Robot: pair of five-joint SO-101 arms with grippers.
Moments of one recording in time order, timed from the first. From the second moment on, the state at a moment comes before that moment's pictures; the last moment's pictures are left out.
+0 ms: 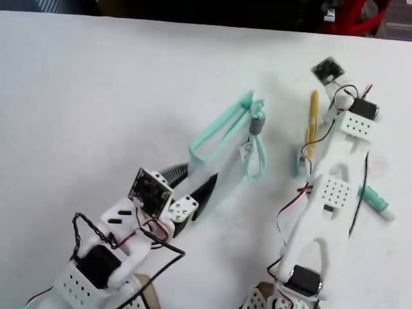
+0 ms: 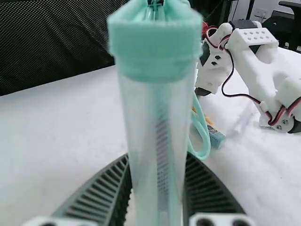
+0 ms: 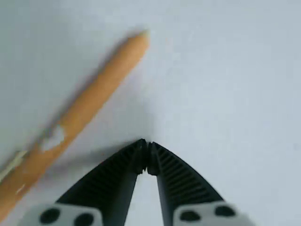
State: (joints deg) left arm 34.2 -91.6 83.3 35.5 0.5; right arm 21.5 85.6 -94.2 85.2 65.1
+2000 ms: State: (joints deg) left arm 35.7 -91.6 67.6 63.8 8.0; right arm 48.7 3.7 -25.8 97.3 62.3
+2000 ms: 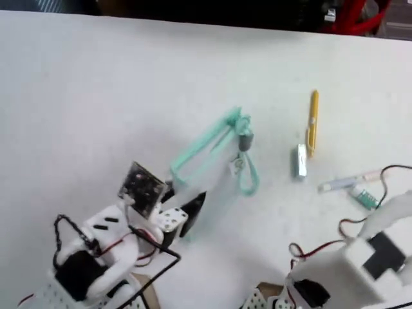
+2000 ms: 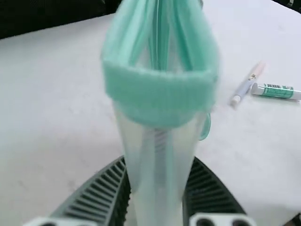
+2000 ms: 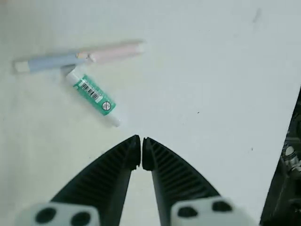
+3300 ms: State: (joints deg) left arm 29.9 -92.4 68.4 68.2 -5.8; right arm 52.0 -16.0 45.7 45.5 95.5
